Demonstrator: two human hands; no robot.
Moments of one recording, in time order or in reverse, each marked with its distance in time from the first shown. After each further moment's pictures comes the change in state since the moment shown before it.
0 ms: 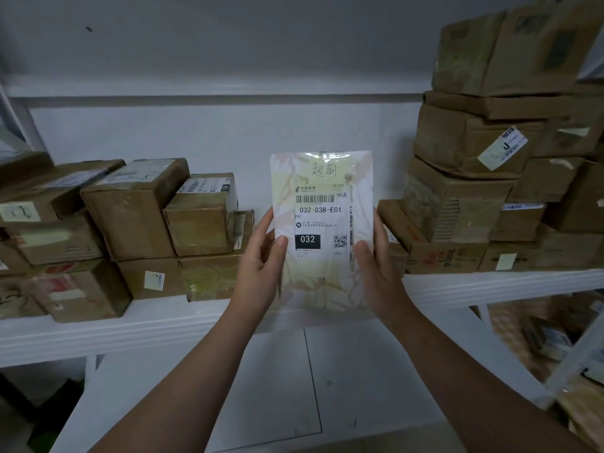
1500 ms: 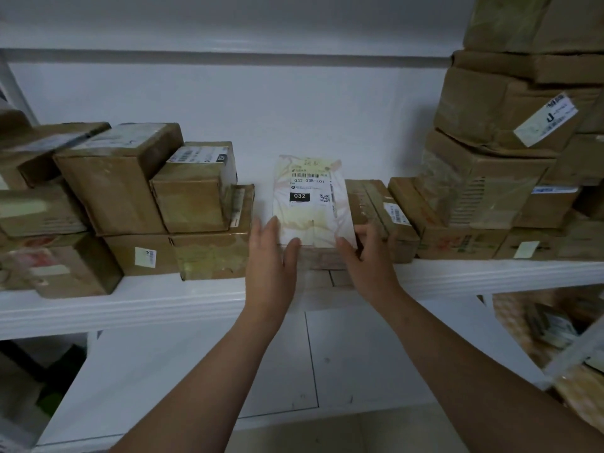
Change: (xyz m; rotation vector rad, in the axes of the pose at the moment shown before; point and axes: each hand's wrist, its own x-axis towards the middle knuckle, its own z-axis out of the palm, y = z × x) left_hand -0.007 -0.030 0.019 0.691 0.200 -0.035; right_hand 0.009 0.053 0.015 -0.429 -0.001 0.253
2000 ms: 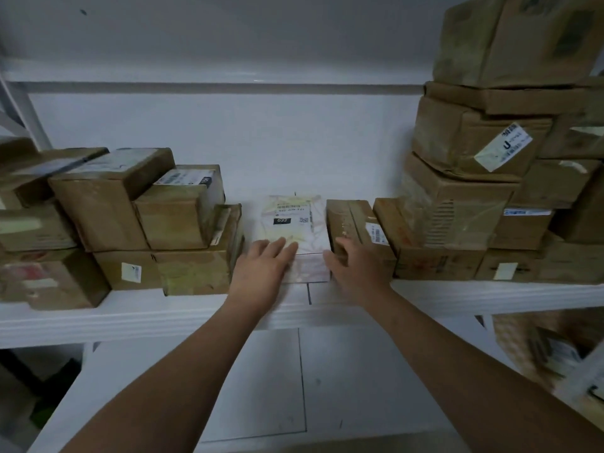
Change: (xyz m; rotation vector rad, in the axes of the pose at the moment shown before) left_hand 0.033 -0.015 0.024 0.779 -0.313 0.391; right_hand 0.022 -0.011 -0.039 -0.364 -0.185 -0.003
